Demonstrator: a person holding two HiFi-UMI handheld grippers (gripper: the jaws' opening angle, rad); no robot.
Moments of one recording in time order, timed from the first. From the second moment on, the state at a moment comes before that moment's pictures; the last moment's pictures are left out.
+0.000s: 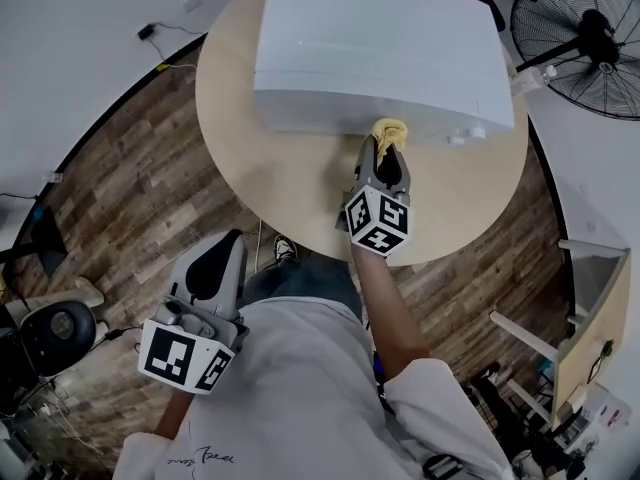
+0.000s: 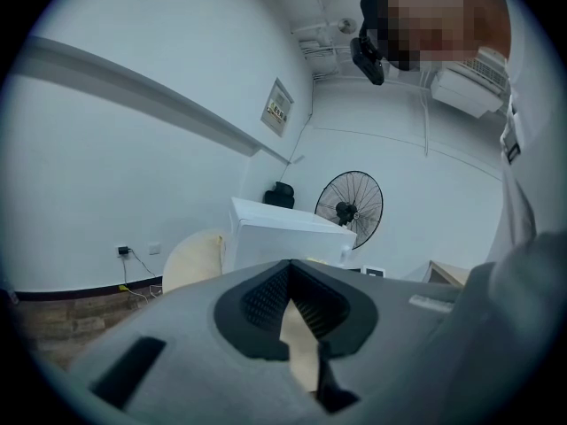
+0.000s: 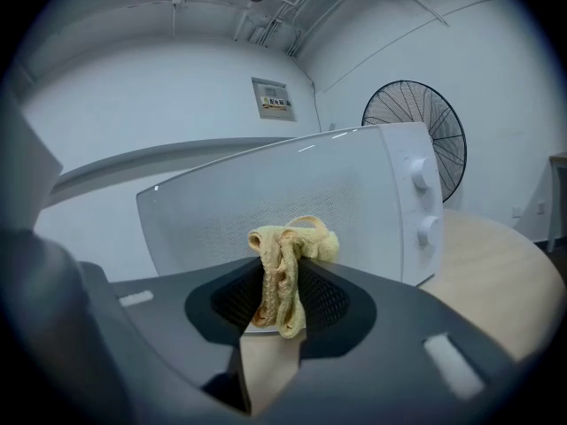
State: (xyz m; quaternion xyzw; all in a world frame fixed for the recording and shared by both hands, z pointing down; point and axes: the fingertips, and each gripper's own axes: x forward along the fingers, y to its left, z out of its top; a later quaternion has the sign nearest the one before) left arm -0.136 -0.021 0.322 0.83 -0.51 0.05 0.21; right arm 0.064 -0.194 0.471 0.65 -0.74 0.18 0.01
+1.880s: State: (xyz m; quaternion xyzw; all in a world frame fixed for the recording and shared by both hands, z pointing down) left arm -0.209 0.022 0.337 0.78 -0.58 0.06 0.22; right arm -0.141 -0.177 0.491 0.50 -0.83 0.22 0.03
